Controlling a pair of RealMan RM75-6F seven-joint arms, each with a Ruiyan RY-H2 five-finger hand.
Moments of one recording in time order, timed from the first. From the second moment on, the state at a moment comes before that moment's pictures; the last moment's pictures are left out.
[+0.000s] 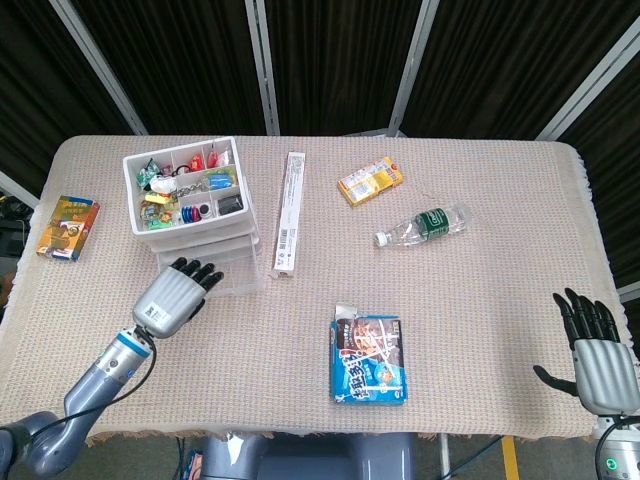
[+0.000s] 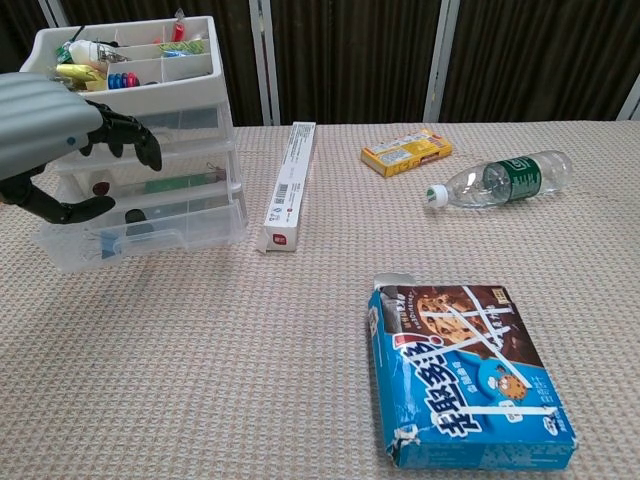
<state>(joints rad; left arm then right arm) -0.62 -1.29 0.02 -1.68 1.52 1.22 0.57 0.04 -1.12 0.06 -1.67 -1.49 1.51 -0.10</state>
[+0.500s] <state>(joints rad) -0.67 -1.22 0.21 -1.51 1.93 1.07 0.68 0.03 -1.12 0.06 -1.67 -1.49 1.51 -0.10</state>
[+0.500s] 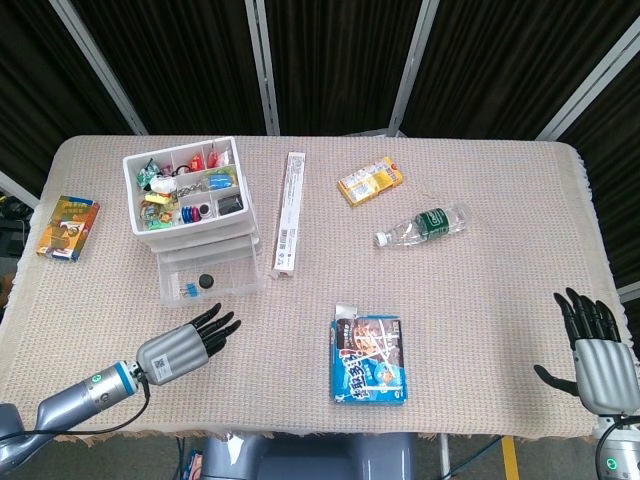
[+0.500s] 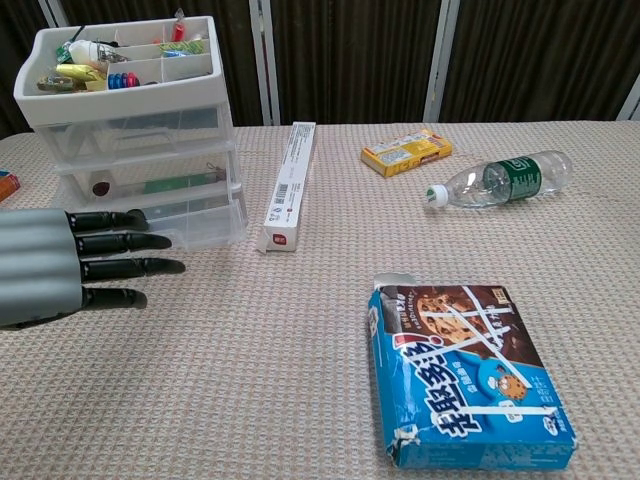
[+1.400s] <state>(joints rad) -0.67 -1.29 0.12 -1.38 1.77 0.94 0.67 0.03 -1.12 0.06 -1.68 -1.49 1.51 -0.10</state>
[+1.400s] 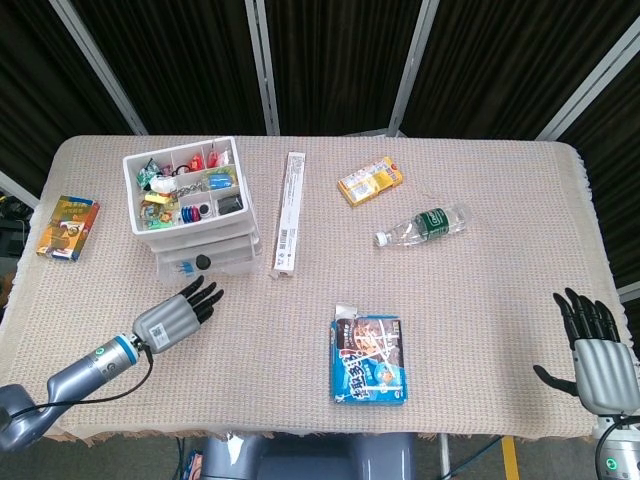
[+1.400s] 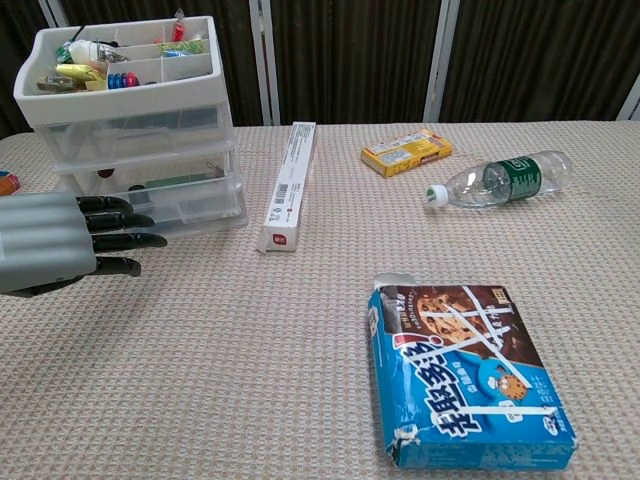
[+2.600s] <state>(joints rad) -0.55 -1.30 0.08 -1.45 1.66 1.13 0.56 0.04 -1.12 0.06 -1.68 -1.49 1.50 -0.10</state>
